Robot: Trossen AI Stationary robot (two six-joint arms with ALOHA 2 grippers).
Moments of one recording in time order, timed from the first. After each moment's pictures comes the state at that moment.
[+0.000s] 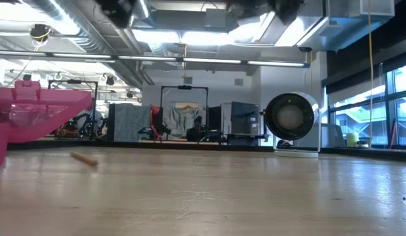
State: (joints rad) left arm -0.60 1.46 0.69 0.55 -0.41 -0.18; right arm 0.50 1.60 1.14 -0.13 0.51 0.48
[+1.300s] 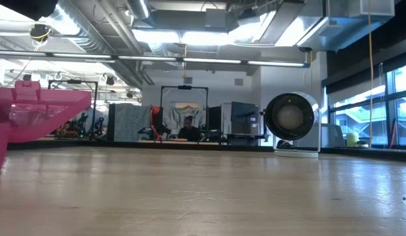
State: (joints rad) left arm -0.42 1.46 0.59 1.14 -0.14 0.22; right arm 0.55 1.69 1.14 0.33 0.65 0.17
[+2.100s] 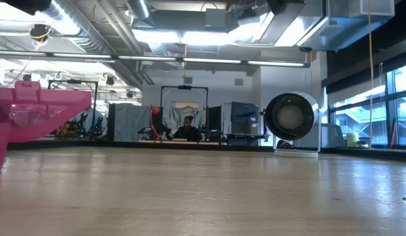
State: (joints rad) left arm -0.44 1.43 0.59 0.99 -0.21 0.21; right arm 0.55 1.67 1.14 0.05 0.59 0.30
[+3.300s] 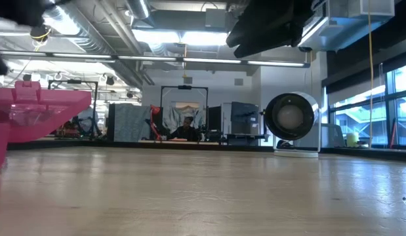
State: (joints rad) left arm -0.69 1.27 0.73 -0.52 0.15 -1.03; right arm 0.48 1.67 1.14 -0.28 0.67 0.54
